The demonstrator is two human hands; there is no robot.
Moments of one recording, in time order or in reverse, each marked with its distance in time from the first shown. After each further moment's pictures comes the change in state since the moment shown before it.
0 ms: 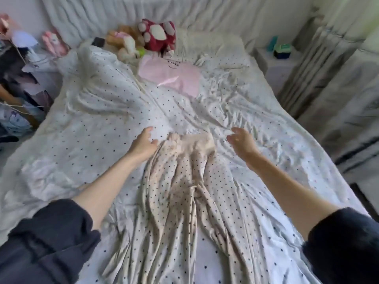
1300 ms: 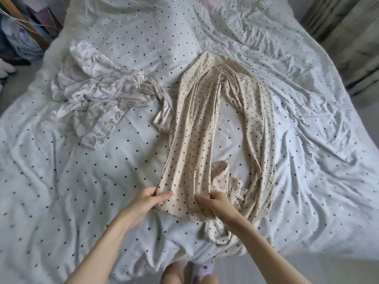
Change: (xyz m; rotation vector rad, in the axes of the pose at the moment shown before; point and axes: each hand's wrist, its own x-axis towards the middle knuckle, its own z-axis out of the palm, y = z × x) left_hand -0.454 -0.254 0.024 -0.509 -0.490 -0.428; right_hand -0.475 0.154 0.143 0.264 -0.619 0.387
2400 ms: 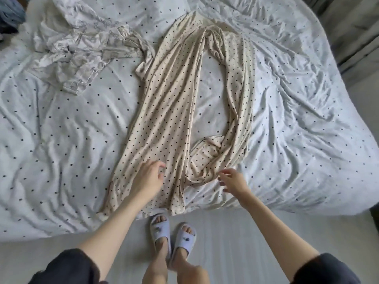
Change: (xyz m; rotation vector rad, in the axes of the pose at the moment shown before) left_hand -0.031 -0.103 0.098 0.913 0.395 0.337; right_hand -0.054 0.138 -0.061 -0.189 0.406 0.136
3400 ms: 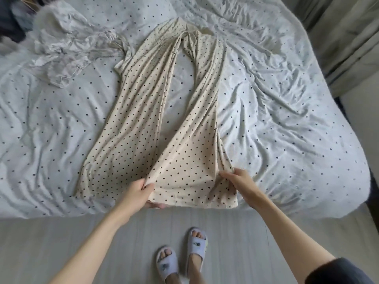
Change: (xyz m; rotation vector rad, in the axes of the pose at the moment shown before) left_hand -0.087 0.095 0.046 -0.789 -0.150 -0.410; right_hand -0.013 0.068 -0.120 0.146 -0.202 -0.116
